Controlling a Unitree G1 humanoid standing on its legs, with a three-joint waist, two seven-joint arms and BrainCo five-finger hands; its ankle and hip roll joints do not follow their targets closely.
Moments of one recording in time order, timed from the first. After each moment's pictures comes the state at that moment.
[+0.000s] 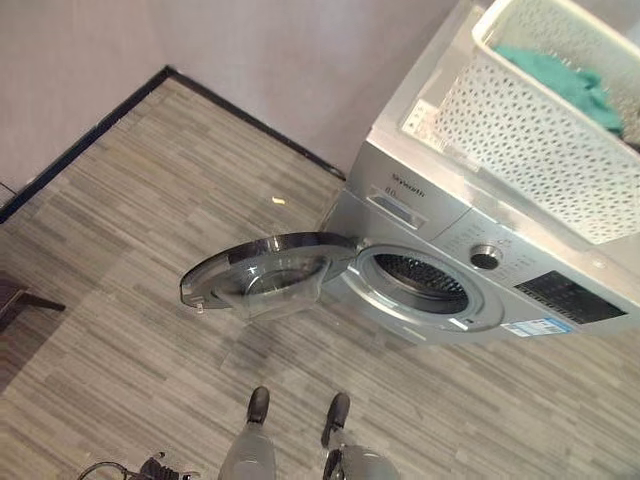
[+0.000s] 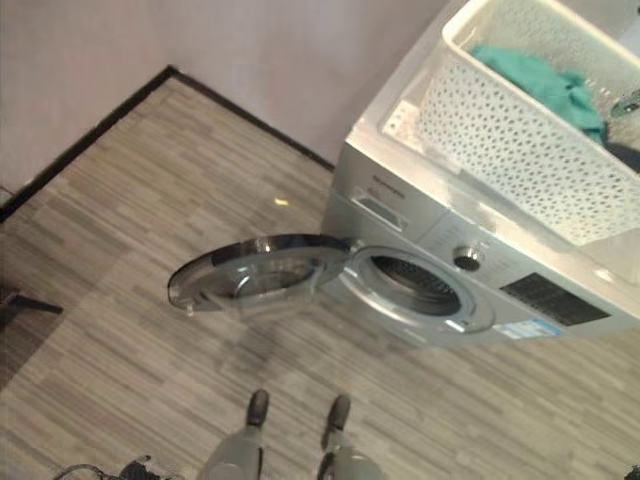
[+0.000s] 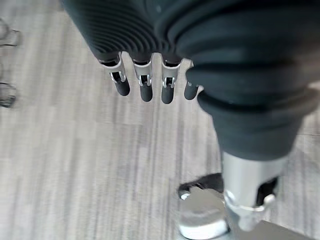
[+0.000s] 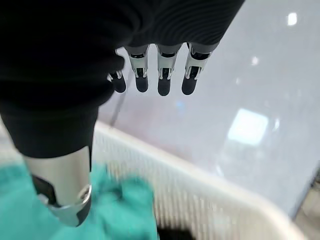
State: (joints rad) left arm -0.02 0.42 -0.18 1.33 0.08 -0.06 0.11; right arm -1.47 -1.27 1.09 1.05 -0.22 -0.14 -0.02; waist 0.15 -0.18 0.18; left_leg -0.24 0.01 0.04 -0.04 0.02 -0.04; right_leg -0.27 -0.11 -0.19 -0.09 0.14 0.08
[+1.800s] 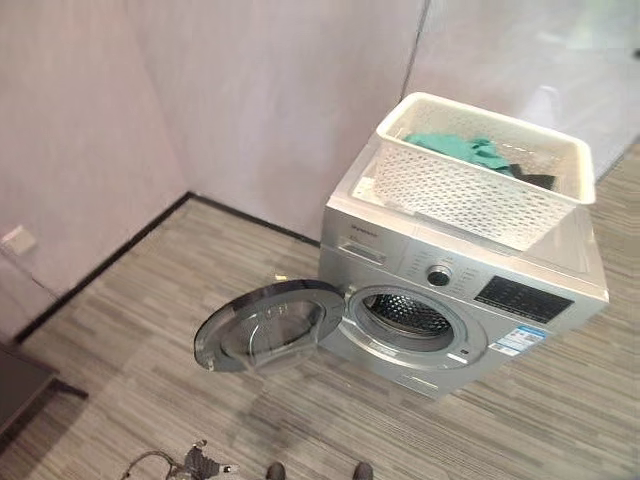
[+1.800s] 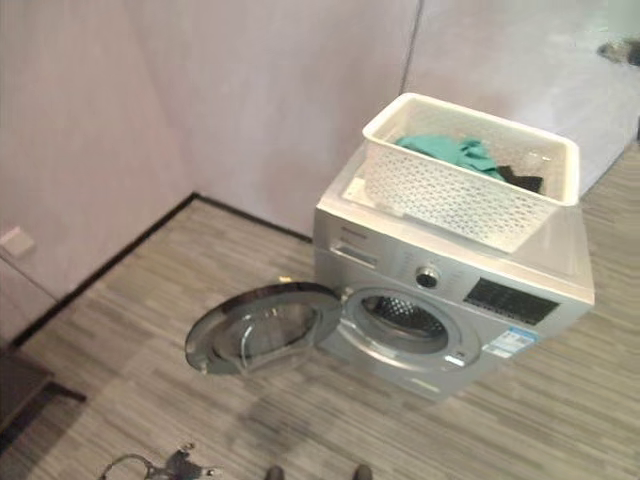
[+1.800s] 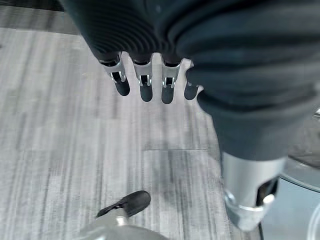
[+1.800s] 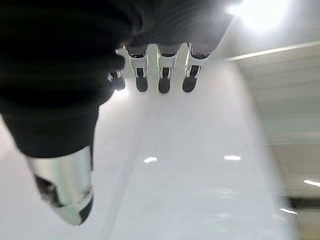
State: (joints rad) left arm -0.01 0.26 -0.20 1.23 0.14 -0.04 0.18; right arm -0.25 -1.08 -0.31 0.17 -0.53 0.02 -0.51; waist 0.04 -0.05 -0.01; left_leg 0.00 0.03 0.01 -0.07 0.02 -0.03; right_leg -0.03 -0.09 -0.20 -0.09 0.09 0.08
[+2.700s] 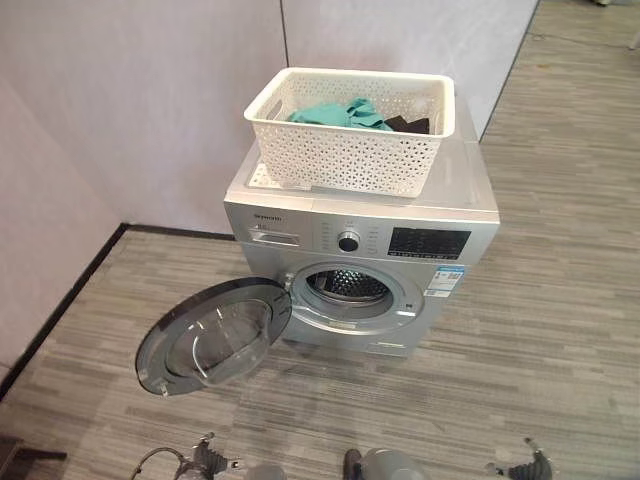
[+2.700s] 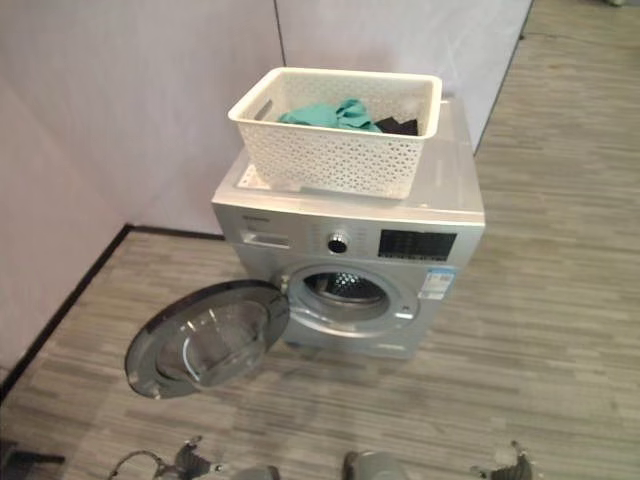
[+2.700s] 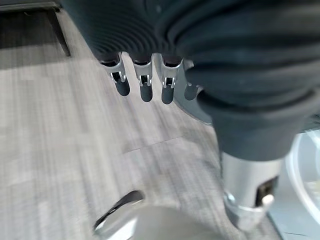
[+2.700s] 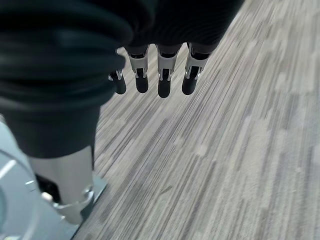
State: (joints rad) left arm -0.02 0.27 -0.19 1.24 0.20 -0.04 0.23; right arm 0.24 -0.45 0.06 0.81 -0.13 -0.09 -0.27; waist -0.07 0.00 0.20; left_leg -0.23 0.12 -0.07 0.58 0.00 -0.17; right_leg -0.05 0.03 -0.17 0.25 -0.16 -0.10
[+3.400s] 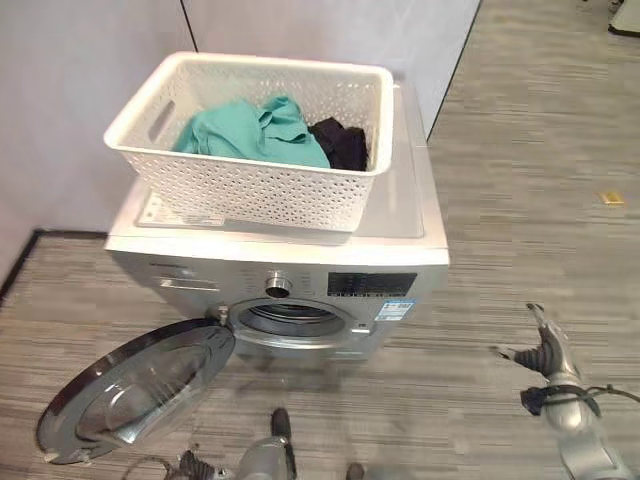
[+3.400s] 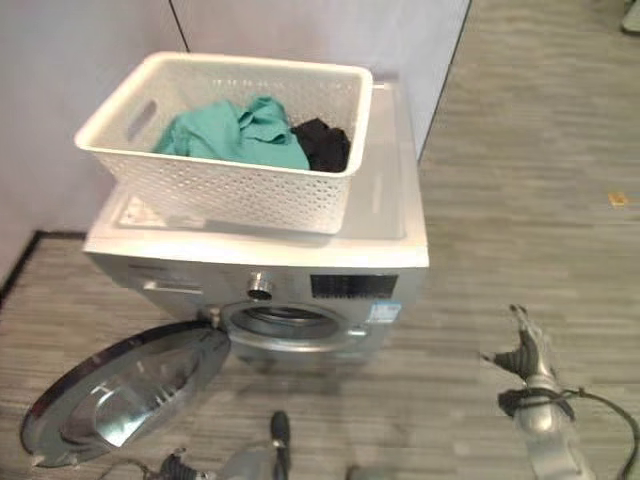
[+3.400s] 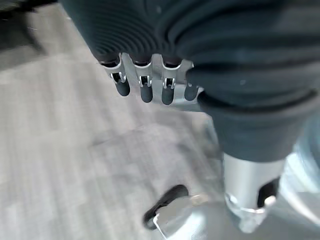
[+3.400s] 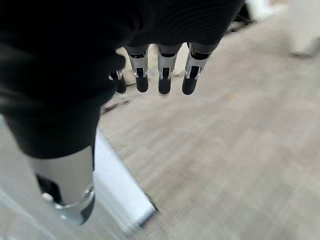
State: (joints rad) left arm -0.06 0.35 -0.12 1.27 0.25 -0.04 0.23; right arm 0.17 -0.56 -0.09 0.09 -0.37 -0.08 -0.30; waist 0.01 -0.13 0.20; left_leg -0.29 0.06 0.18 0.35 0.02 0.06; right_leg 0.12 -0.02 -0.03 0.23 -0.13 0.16
